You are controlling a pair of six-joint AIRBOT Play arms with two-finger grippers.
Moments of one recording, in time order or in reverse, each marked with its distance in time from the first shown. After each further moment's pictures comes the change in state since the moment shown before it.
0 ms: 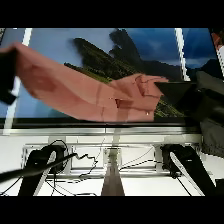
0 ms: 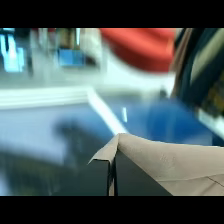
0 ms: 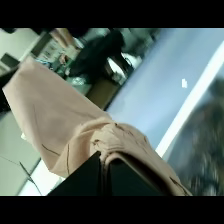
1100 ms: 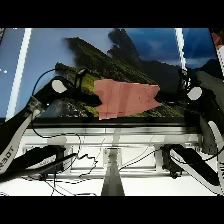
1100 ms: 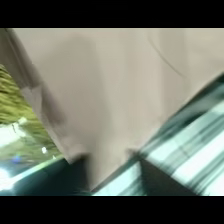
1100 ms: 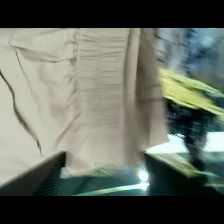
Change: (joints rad) left arm -0.343 -0.850 -0.220 -0.097 -0.095 0.014; right arm -0.253 -0.521 -0.316 -0.634 -0.036 -0.044
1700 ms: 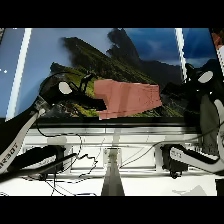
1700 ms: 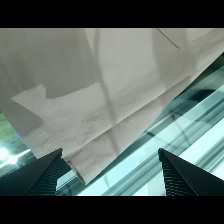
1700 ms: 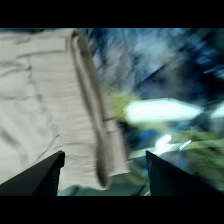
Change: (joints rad) left arm -0.034 -0.040 -0.002 0.000 -0.023 0.000; right arm -0.256 -0.343 0.259 0.170 0.219 -0.229
